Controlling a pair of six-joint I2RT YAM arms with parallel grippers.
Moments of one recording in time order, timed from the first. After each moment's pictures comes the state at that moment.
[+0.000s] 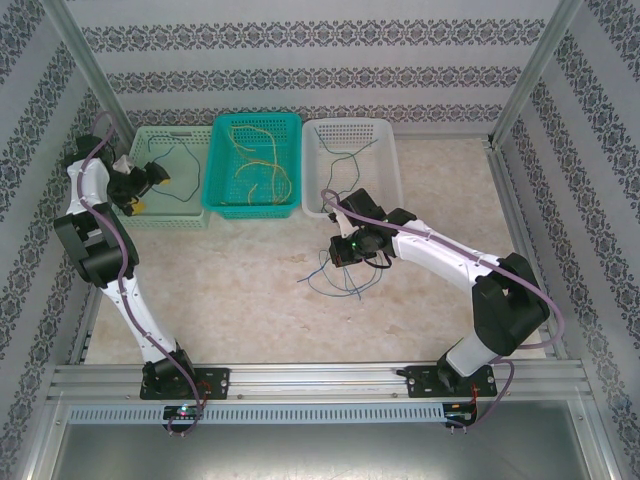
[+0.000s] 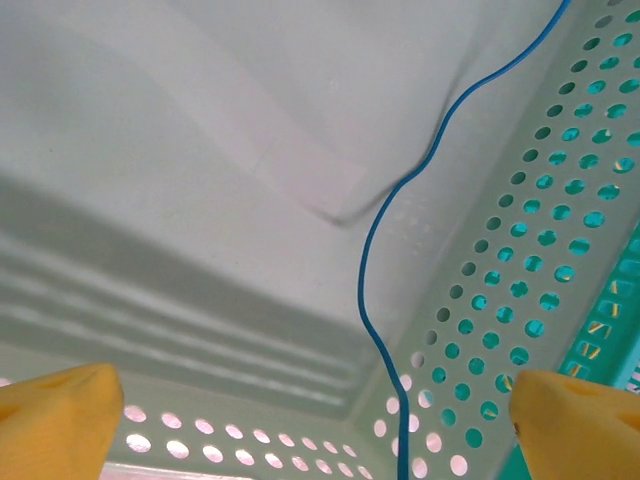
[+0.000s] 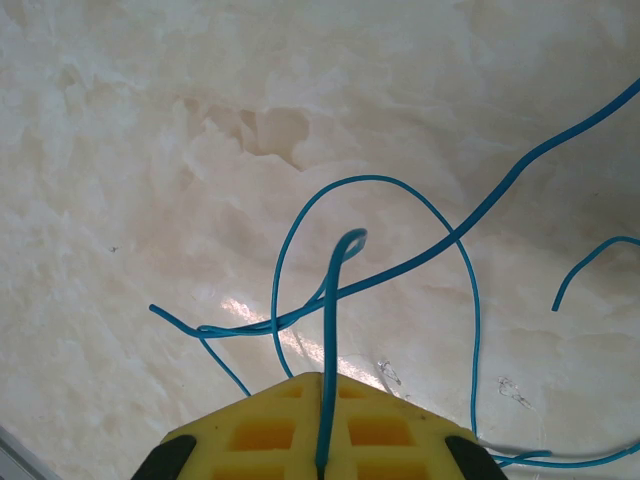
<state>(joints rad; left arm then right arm) 0.50 2.18 1.94 -1.06 0.49 -0.22 0.63 1.58 1.13 -0.65 -0.26 0.37</state>
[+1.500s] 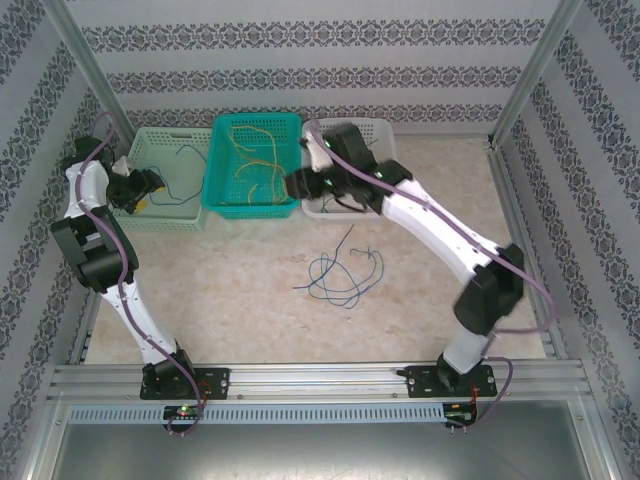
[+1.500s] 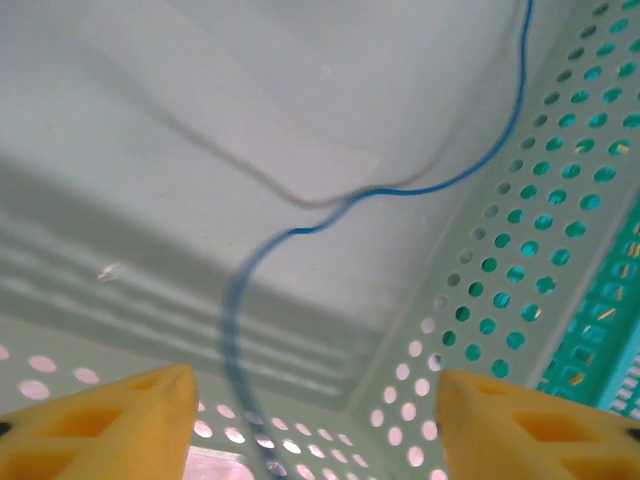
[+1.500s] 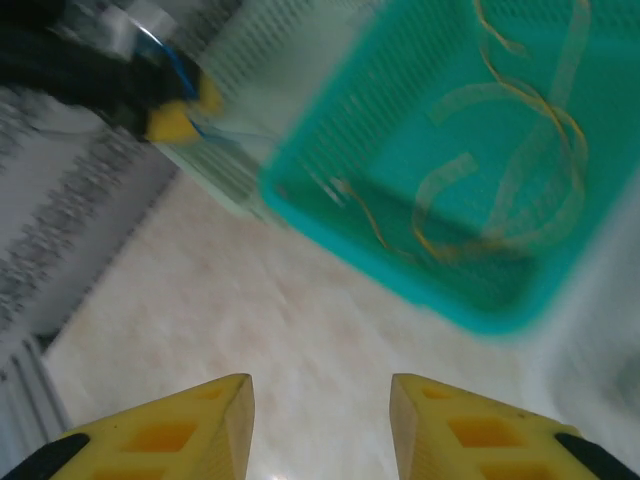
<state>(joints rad) 0.50 2.11 1.86 -1.03 0.47 -0.18 0.66 1.81 1.81 -0.59 -0.35 0.33</state>
